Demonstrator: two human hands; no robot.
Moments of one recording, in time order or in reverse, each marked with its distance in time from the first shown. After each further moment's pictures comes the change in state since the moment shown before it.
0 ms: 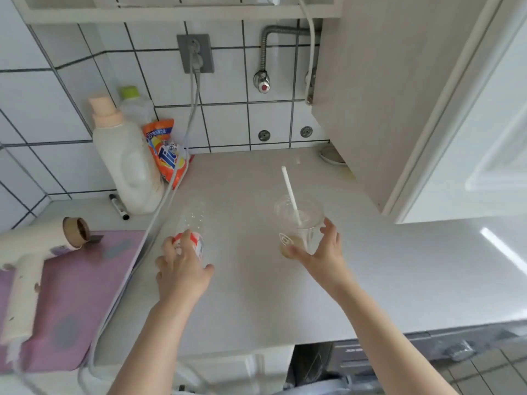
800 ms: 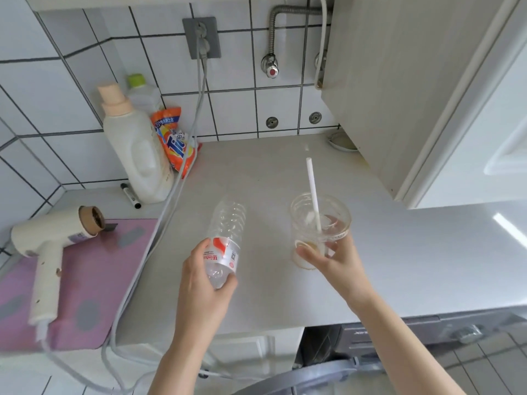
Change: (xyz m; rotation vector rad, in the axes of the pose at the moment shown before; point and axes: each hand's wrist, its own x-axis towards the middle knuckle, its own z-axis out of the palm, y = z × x) left_hand -0.073 -0.013 -0.005 -0.520 0.075 0.179; right_hand -0.041 -0.010 -0.011 0.393 -0.134 -0.066
